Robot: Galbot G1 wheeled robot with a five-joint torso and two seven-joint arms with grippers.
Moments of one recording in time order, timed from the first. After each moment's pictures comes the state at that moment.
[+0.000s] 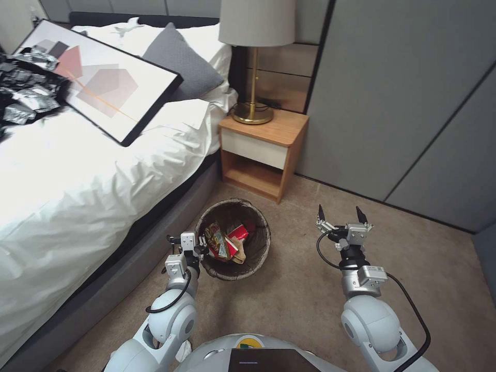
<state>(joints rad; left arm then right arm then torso) 1.46 -1.19 -0.17 -2.12 -0.46 0.26 -0.53 -1.60 1.17 0.46 2.16 0.19 0.08 0.40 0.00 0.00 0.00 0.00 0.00</state>
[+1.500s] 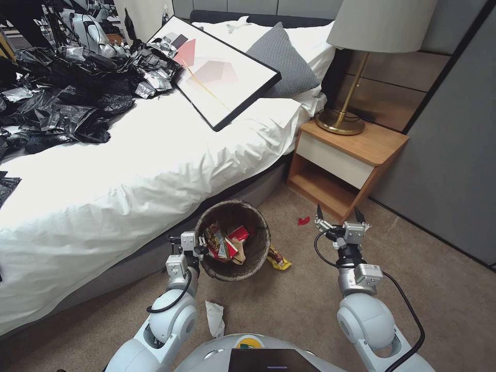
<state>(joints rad) 1.45 -1.19 -0.17 -2.10 -0.43 0.26 -0.52 -1.58 1.18 0.44 2.14 0.18 0.08 0.41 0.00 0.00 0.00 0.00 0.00</state>
